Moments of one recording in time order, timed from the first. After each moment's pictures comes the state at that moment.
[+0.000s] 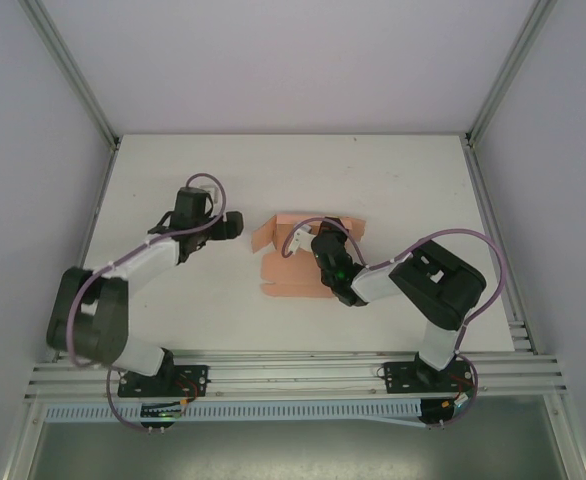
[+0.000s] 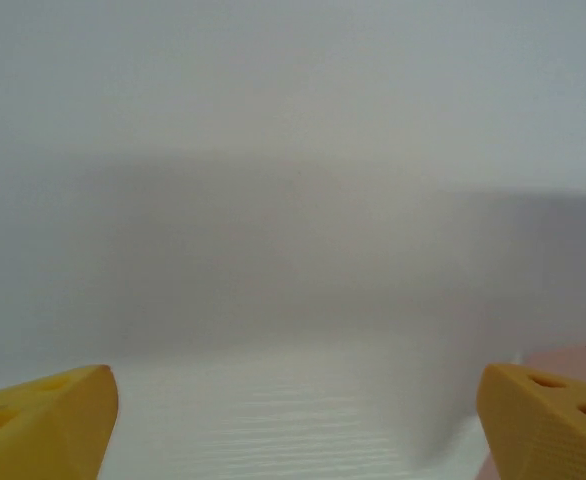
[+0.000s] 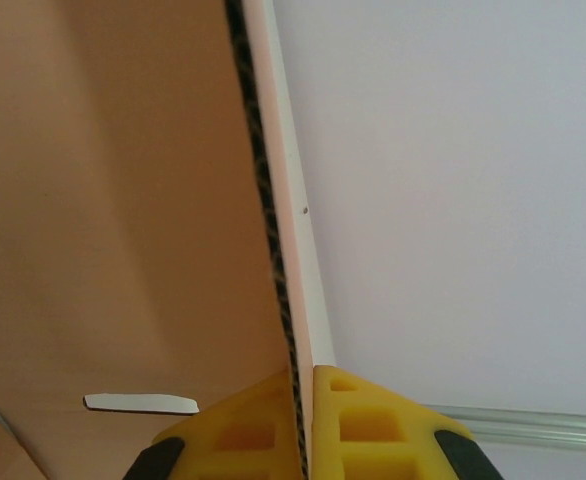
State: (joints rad) left arm -0.28 1.53 0.83 -0.11 0.10 -0.31; right arm 0.85 1.78 0.64 0.83 0.81 -1.18
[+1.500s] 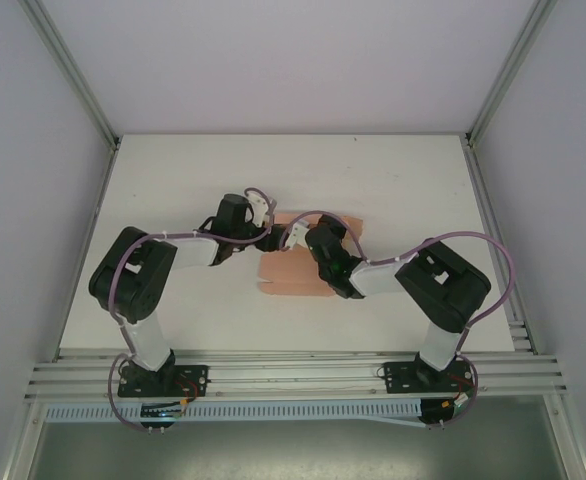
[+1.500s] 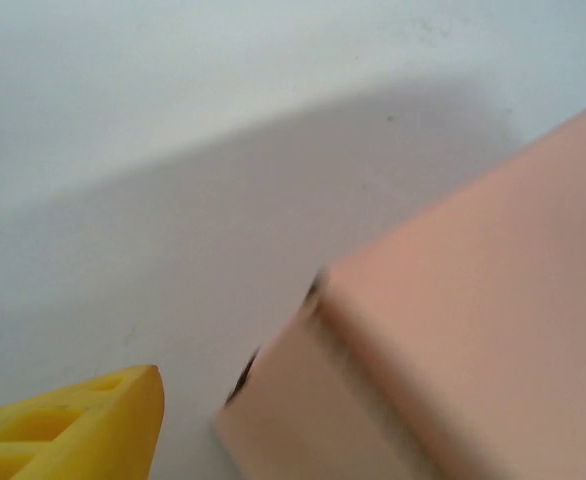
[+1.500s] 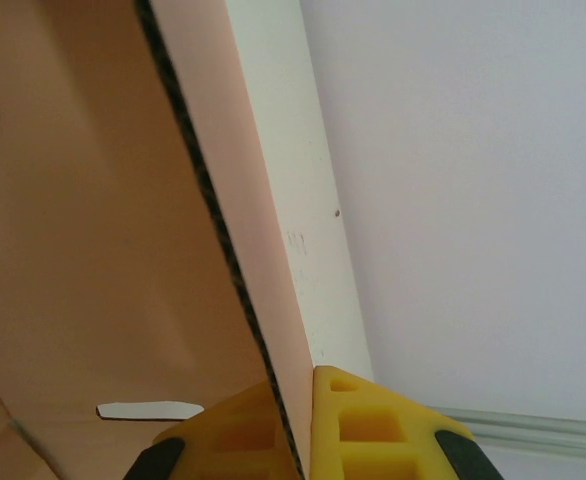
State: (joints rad) left arm -0.47 1.82 0.86 0.30 0.38 -0.17; right arm 0.85 1.76 0.72 0.60 0.76 -1.05
